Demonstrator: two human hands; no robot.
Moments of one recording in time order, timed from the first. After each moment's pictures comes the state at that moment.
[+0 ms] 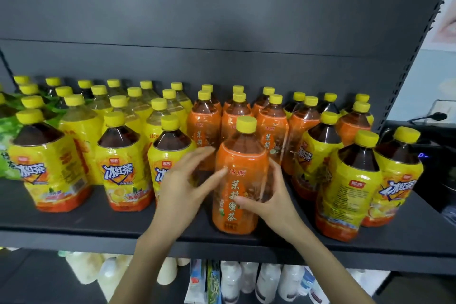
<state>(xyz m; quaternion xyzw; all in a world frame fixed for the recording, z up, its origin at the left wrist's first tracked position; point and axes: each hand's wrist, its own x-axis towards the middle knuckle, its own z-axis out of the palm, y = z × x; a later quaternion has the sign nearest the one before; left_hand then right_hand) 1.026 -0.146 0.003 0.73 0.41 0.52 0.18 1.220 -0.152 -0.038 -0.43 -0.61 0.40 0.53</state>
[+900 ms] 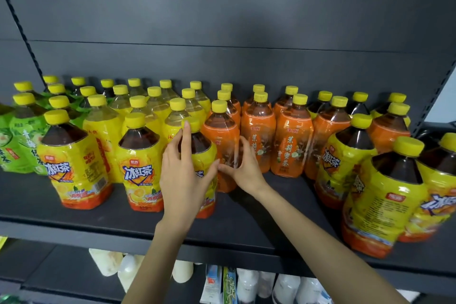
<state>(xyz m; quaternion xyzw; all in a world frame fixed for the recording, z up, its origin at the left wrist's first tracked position) 1.009 -0.096 -0.017 0.65 0.58 0.49 -0.09 1.153 -0.035 -0.039 -0.53 -0.65 0.32 0.45</state>
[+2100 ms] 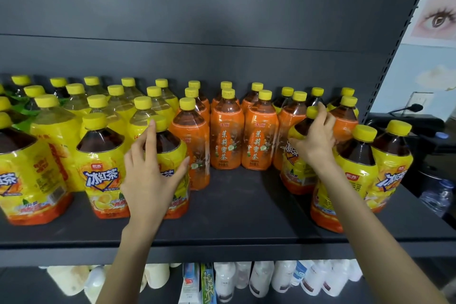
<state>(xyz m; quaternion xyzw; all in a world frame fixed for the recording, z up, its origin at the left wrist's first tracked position) 1.006 -0.098 -0.015 0.65 0.59 0.48 -0.07 1.297 -0.084 0.035 -0.76 -0.49 -0.01 0.43</state>
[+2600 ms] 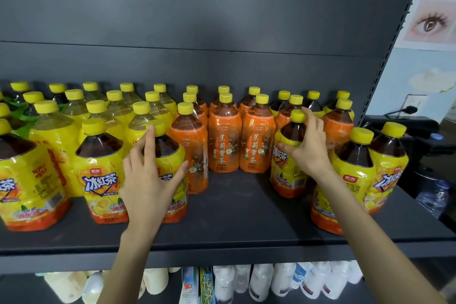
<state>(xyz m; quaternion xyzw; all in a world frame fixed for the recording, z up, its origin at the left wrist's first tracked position) 1.006 -0.099 -0.014 0.65 0.59 0.47 -0.07 1.297 -0.094 0.029 -0.68 -0.56 0.01 0.46</state>
